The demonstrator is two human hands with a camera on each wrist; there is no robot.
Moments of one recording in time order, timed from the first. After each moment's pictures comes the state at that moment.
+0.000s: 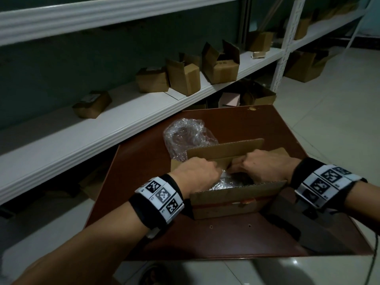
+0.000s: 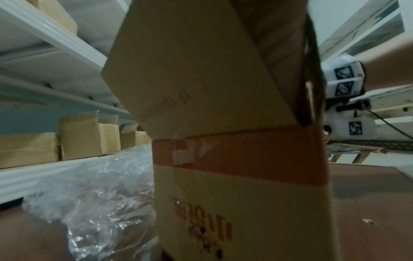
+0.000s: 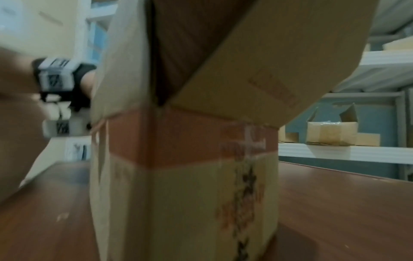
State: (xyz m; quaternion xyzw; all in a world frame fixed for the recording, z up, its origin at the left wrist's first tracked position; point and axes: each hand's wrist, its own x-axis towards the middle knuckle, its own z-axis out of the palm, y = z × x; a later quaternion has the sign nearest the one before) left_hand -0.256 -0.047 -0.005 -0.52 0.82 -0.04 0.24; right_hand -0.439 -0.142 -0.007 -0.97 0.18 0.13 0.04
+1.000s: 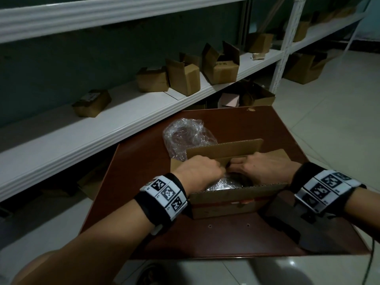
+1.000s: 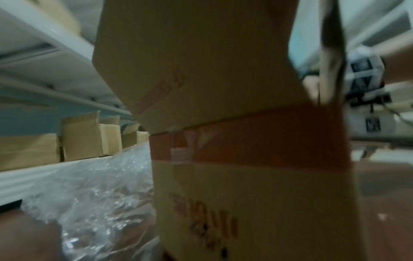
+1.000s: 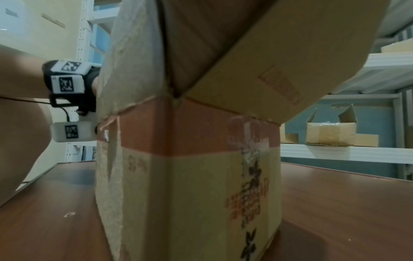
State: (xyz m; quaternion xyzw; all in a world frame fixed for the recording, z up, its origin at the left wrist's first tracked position) left_hand -0.254 -0.052 -0.009 -0.50 0.84 -0.04 0.19; right_hand -0.440 -0.142 -0.020 -0.98 0.16 0.11 0.01
